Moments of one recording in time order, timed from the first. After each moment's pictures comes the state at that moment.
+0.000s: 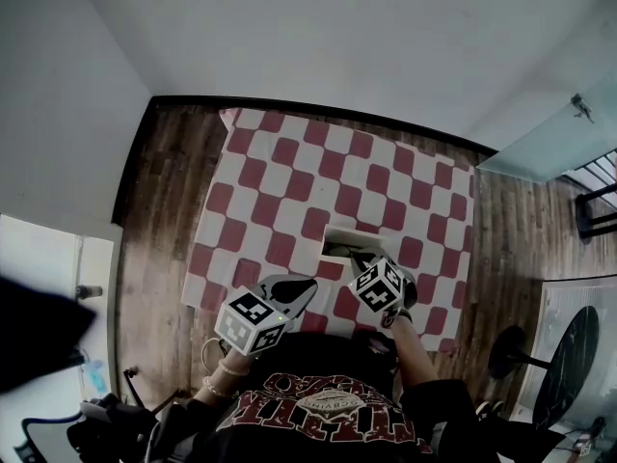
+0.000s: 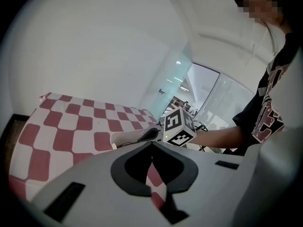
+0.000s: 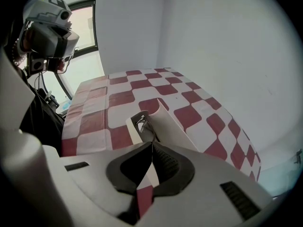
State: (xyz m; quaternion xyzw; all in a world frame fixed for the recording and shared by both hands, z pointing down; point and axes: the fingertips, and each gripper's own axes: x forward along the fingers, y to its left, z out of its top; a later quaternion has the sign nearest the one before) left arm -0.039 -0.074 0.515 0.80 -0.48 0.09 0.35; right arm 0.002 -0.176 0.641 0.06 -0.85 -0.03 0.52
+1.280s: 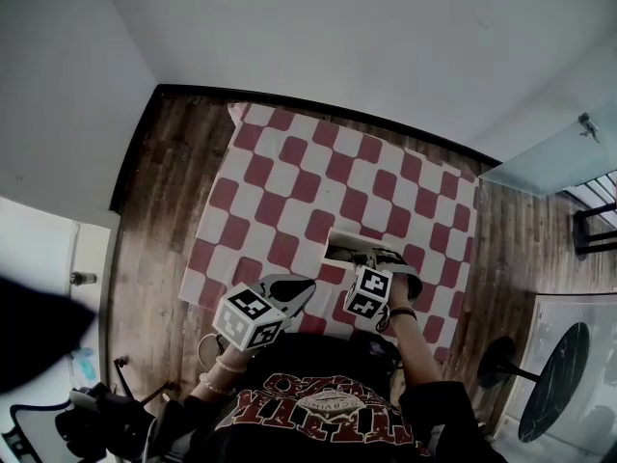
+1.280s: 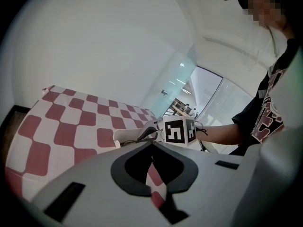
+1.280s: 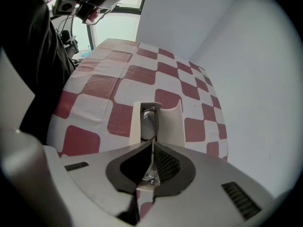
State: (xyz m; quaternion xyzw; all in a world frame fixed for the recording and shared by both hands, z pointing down) left arm -0.051 -0.074 0.527 0.79 -0.48 0.07 0.38; right arm 0.000 -0.180 0.661 -0.06 -0.75 -0.26 0.61
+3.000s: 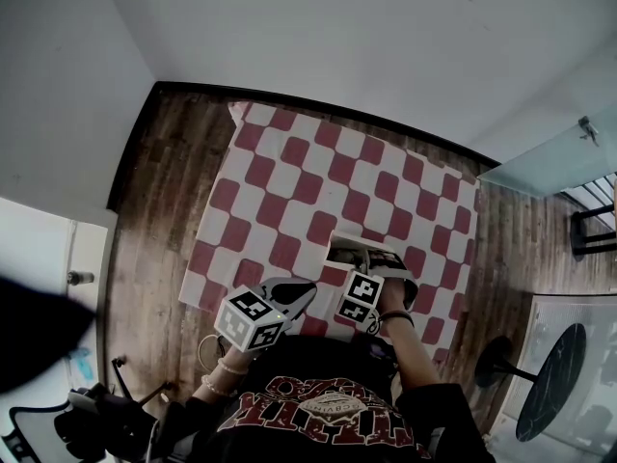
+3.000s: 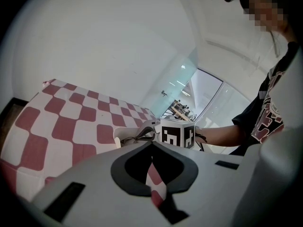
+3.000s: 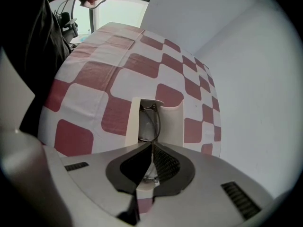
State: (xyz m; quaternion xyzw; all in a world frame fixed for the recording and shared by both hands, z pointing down) left arm -0.054 -0.071 0.535 0.79 -0.47 0.05 0.40; right arm -0.007 -0.179 0.663 -0.05 -0.70 -0.32 0.63
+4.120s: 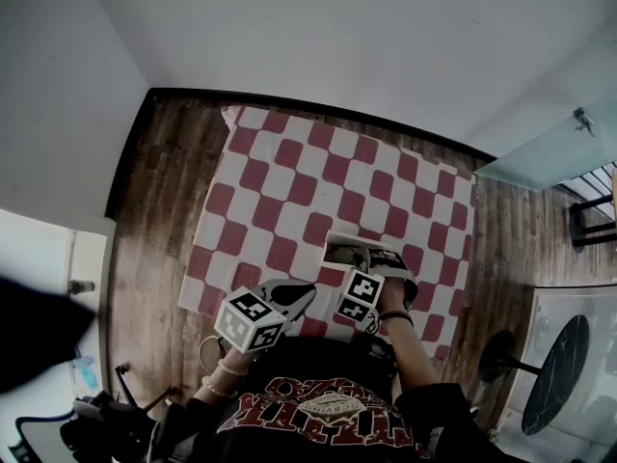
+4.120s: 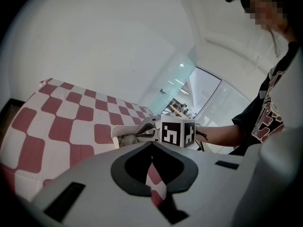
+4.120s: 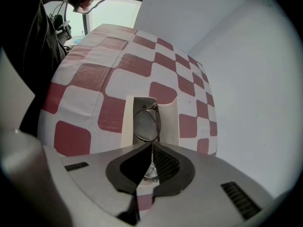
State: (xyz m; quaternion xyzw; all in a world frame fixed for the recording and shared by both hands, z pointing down) left arm -0.049 -0.074 0.537 0.79 -0.46 0.06 0.40; right arm -0.004 -0.188 0.656 -0.02 -0.71 -0.31 0.64
